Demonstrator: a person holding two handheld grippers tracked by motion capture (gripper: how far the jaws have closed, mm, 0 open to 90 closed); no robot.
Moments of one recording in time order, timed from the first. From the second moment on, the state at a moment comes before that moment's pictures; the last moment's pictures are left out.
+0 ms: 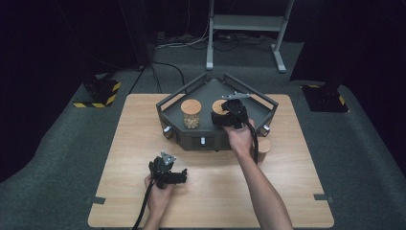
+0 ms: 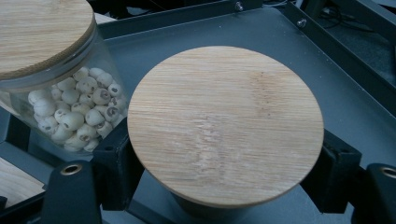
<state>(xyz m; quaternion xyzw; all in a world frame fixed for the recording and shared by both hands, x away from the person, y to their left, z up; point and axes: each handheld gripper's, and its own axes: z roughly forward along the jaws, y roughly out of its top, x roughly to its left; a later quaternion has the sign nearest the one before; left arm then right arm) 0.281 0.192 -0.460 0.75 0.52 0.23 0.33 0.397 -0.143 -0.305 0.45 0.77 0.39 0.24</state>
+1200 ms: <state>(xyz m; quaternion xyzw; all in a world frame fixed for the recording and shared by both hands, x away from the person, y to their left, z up) 0.281 0.192 -0.460 0.75 0.52 0.23 0.33 0.400 -0.147 -0.308 0.45 0.77 0.39 0.23</state>
